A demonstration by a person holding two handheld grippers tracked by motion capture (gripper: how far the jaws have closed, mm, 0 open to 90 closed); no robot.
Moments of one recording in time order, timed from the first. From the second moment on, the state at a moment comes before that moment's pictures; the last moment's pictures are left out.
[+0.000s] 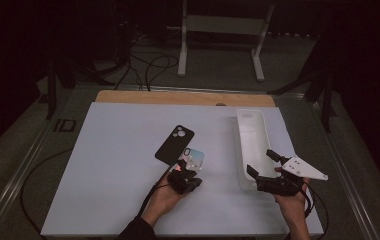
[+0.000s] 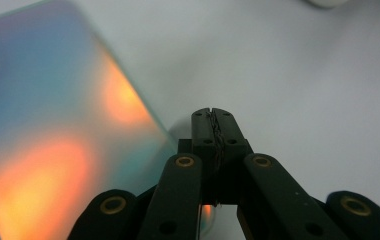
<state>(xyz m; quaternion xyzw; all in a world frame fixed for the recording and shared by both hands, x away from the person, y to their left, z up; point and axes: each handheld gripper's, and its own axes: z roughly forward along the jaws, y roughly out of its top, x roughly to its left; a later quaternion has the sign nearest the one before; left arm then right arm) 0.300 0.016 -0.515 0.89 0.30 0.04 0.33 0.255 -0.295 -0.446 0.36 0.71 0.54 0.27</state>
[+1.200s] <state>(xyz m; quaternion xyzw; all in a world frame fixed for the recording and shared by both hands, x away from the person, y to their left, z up) 0.243 0.234 -0.448 0.69 0.41 0.25 0.54 0.255 -0.285 -0.452 0.35 0.72 0.54 0.25</state>
